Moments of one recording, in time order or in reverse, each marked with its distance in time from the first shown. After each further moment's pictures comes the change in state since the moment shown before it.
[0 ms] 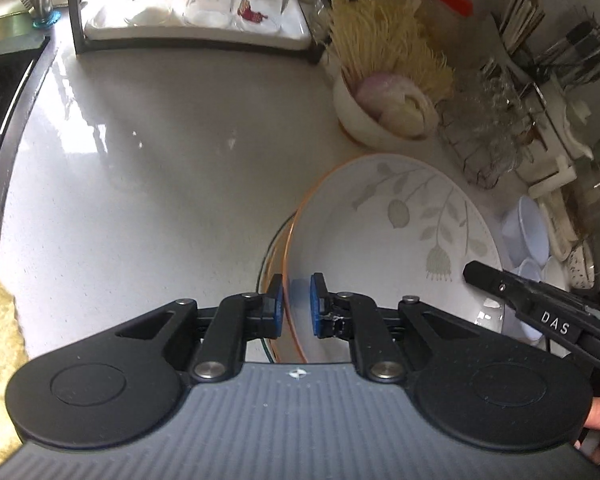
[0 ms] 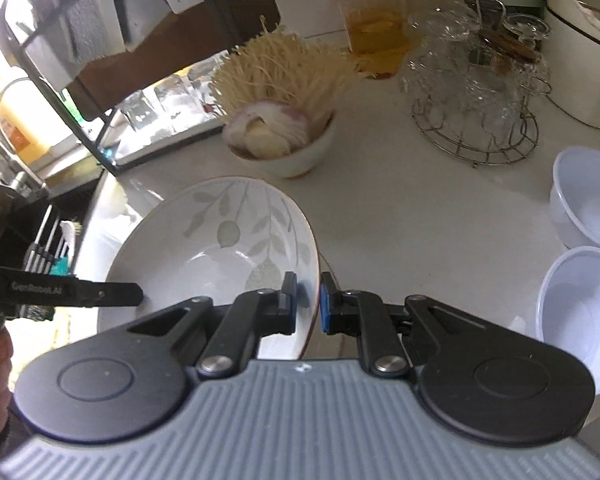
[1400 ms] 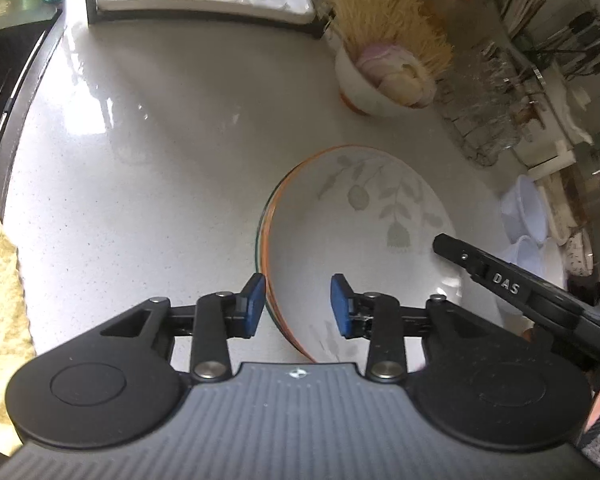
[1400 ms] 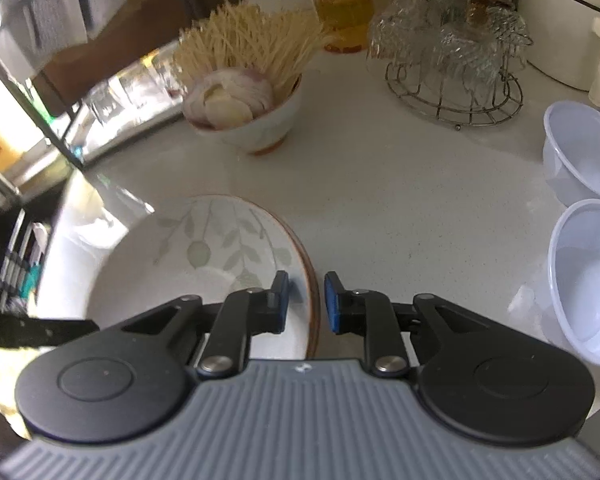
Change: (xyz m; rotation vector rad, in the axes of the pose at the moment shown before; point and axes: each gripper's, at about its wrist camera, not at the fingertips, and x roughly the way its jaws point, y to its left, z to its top) left arm -0.013 -0.001 -0.021 -0.020 0.042 -0.013; right arm 0.021 -0.008 -0.021 0.056 -0.016 -0.052
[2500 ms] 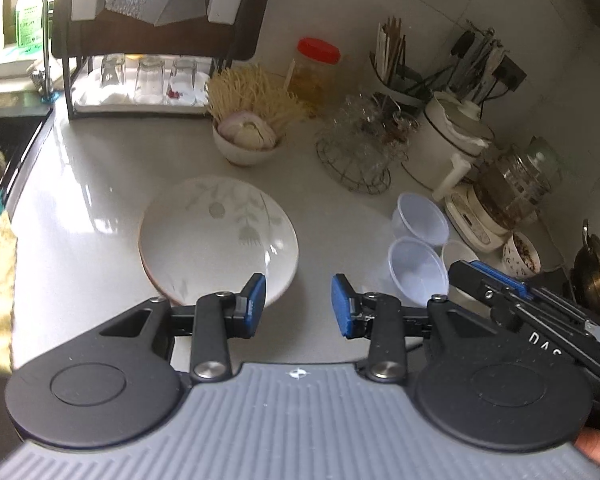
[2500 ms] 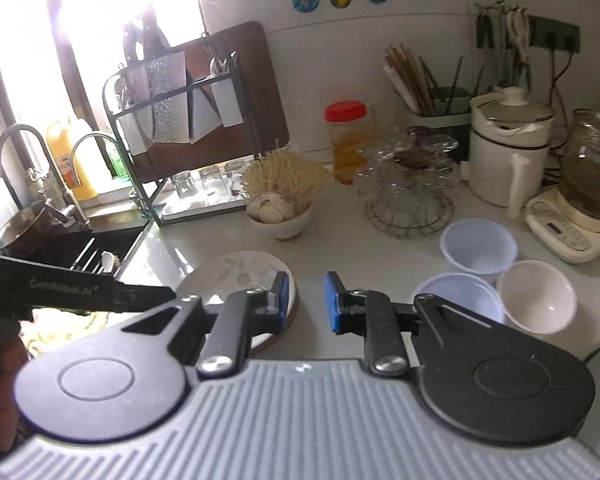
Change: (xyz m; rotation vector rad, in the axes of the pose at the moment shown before) left arm -0.101 -0.151 -0.133 0.122 -0.320 0.002; right arm -0.206 -0.052 -0.070 -0.156 -0.355 0.090
